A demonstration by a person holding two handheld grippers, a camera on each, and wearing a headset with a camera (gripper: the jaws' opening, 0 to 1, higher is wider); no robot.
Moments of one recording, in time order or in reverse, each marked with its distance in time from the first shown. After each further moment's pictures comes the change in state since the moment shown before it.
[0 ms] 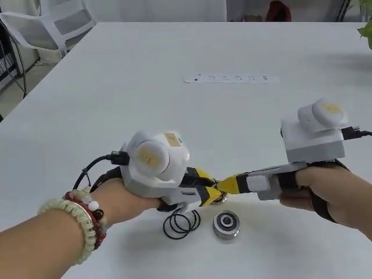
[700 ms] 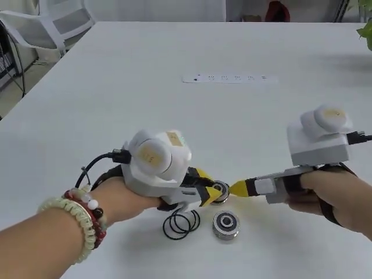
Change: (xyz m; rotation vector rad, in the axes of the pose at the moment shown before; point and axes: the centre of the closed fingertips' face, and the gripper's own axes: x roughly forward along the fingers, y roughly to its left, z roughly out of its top) left arm 0.000 0.000 0.000 0.014 0.016 -0.009; right arm -0.006 -0.018 -0.014 0.047 0.032 -0.058
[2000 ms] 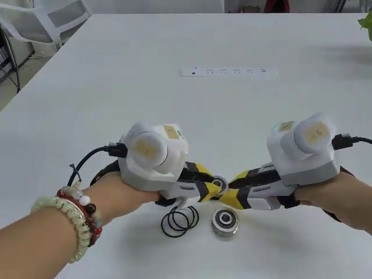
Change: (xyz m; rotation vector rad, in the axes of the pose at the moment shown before) left arm 0.003 0.000 0.001 -0.017 -0.009 -0.024; right arm 0.012 -0.011 -0.009 -0.485 0.081 -0.051
